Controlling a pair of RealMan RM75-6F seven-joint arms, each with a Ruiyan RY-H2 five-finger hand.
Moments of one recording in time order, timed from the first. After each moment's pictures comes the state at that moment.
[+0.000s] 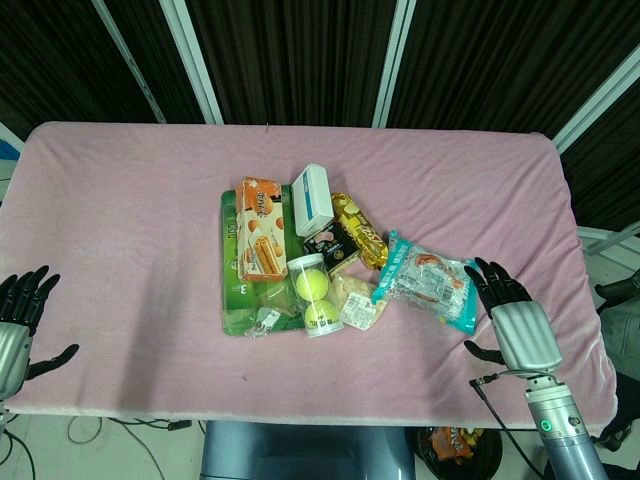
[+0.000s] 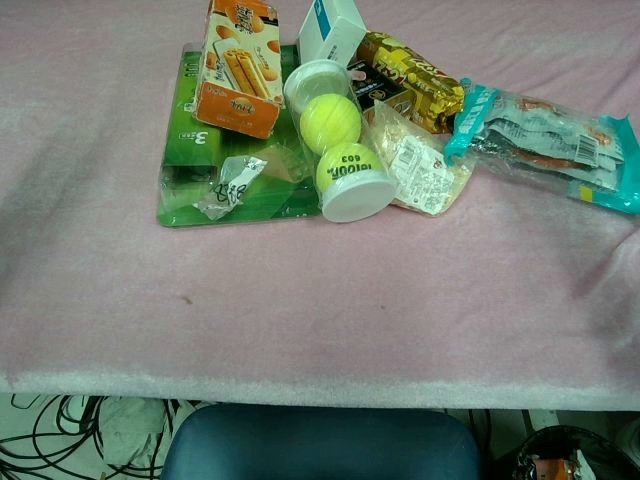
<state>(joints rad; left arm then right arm) -0.08 -1.16 -0.03 -1.54 1.63 1.61 -0.04 0.26 -1.09 0.09 -2.00 -1.44 1.37 -0.34</state>
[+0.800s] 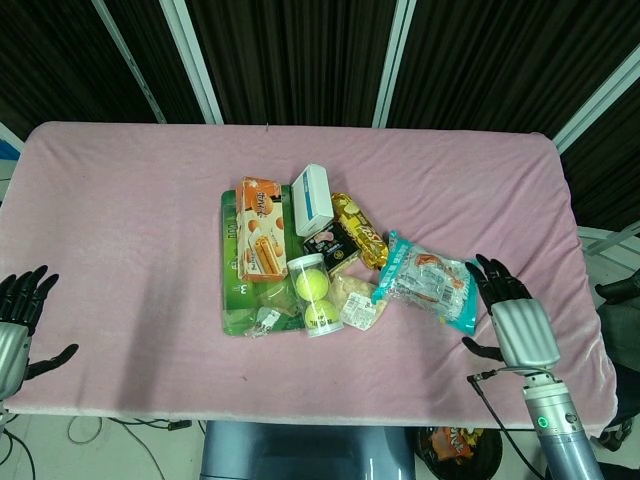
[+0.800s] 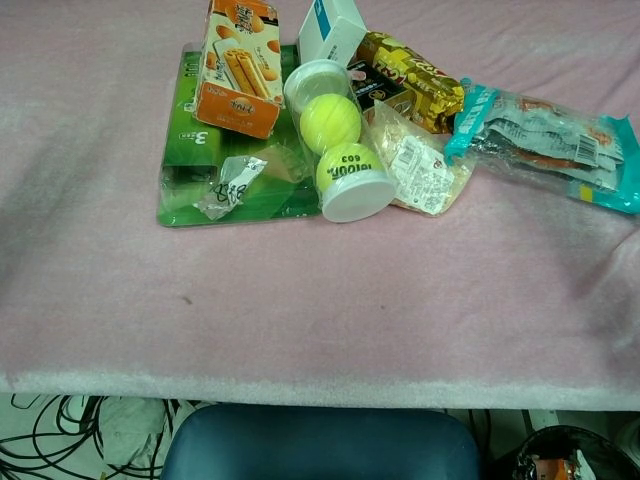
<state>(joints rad) -0.08 -1.16 -0.03 -1.53 1.63 1.61 -0.04 0.26 -1.11 0.11 -2.01 -1.40 1.36 -0.35</state>
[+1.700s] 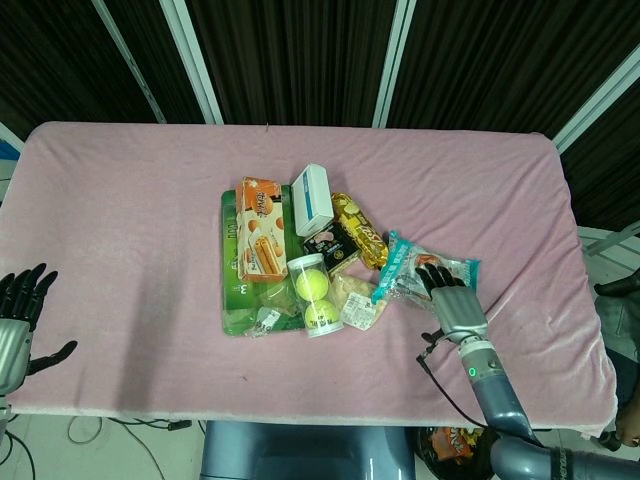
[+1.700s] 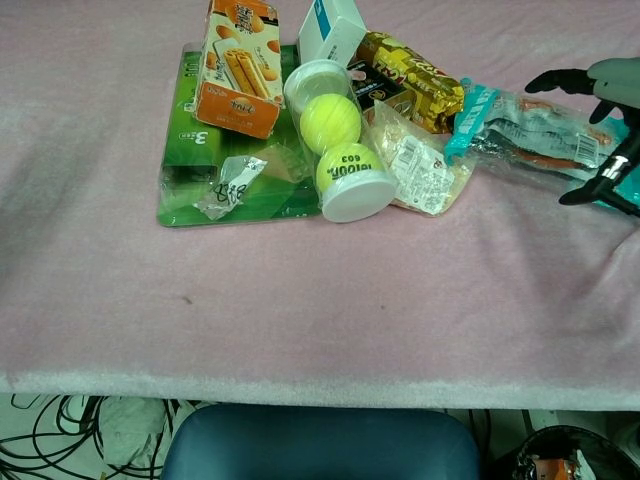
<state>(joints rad) -0.09 -1.17 -0.04 -1.53 1.59 1.58 0.00 0.56 -1.39 0.20 -1.78 -0.81 1.08 -0.65</state>
